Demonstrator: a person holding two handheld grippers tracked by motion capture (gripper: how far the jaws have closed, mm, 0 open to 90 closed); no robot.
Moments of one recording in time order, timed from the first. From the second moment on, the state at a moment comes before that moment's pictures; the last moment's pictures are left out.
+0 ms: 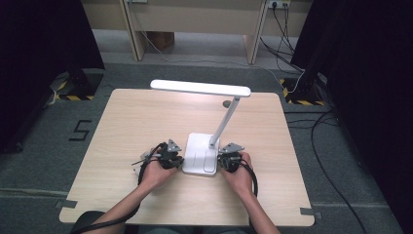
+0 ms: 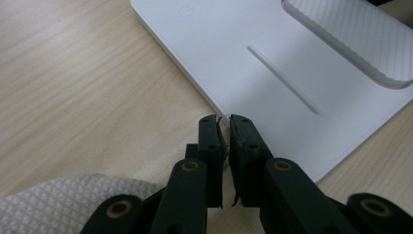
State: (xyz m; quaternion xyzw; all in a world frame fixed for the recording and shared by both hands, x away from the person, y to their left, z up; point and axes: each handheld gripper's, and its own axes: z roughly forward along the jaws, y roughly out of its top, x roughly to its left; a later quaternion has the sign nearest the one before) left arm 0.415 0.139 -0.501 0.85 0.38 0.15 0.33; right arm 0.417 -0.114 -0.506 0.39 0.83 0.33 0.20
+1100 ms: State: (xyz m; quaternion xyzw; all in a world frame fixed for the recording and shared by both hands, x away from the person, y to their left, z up) left arm 0.394 0.171 -0.478 0.81 0.41 0.17 0.39; right arm 0.412 -0.132 -0.500 0.39 0.83 0.33 0.22
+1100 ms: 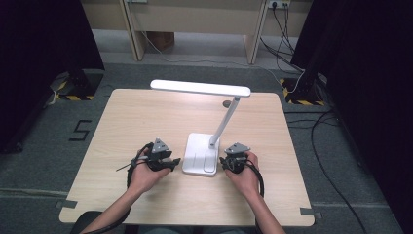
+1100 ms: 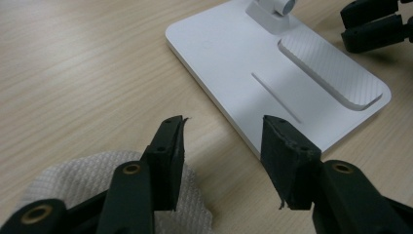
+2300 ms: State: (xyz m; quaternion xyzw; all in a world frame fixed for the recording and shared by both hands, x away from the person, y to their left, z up) left arm 0.355 0.274 -0.471 0.73 0.48 0.21 0.44; right arm 0.372 -0.193 -0.485 0.42 0.80 0.36 0.24
